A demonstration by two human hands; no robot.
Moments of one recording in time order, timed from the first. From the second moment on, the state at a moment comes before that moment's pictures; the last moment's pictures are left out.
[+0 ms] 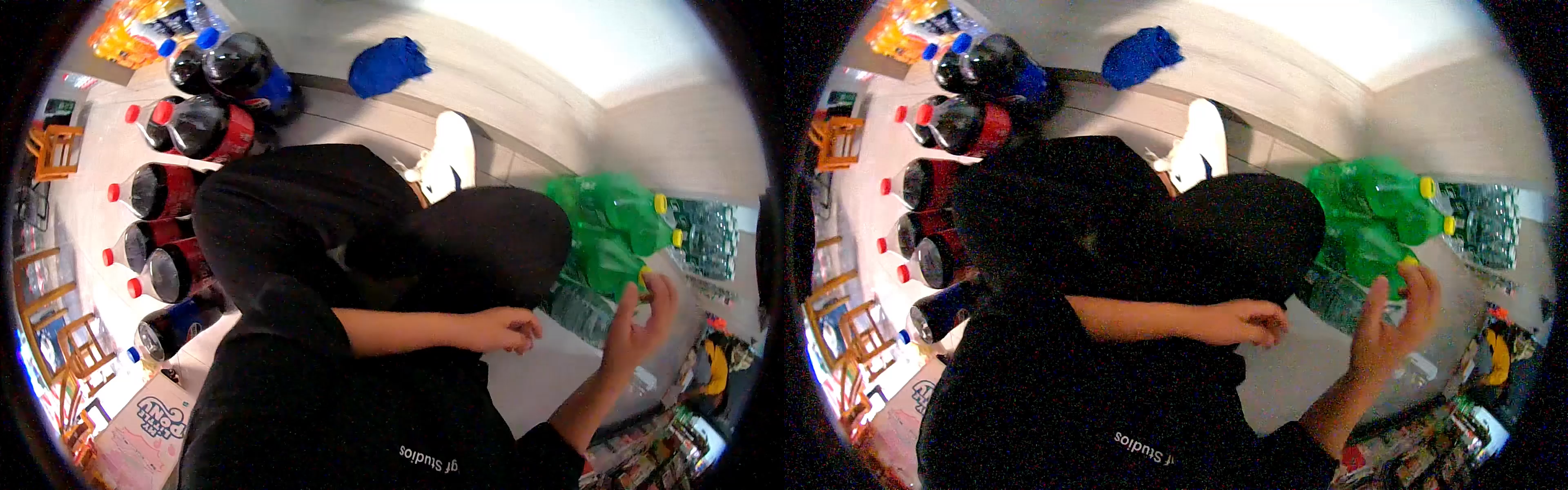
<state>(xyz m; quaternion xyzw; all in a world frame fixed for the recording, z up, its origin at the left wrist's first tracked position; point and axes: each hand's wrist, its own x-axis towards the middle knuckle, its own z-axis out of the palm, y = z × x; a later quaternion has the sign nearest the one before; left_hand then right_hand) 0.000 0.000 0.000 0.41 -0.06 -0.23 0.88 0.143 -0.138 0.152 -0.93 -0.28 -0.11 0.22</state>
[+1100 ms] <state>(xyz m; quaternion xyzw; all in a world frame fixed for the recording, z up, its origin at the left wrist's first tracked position) -0.071 0.284 0.060 0.86 0.16 0.00 0.49 0.178 0.368 -0.092 -0.76 -0.63 -0.11 0.12</state>
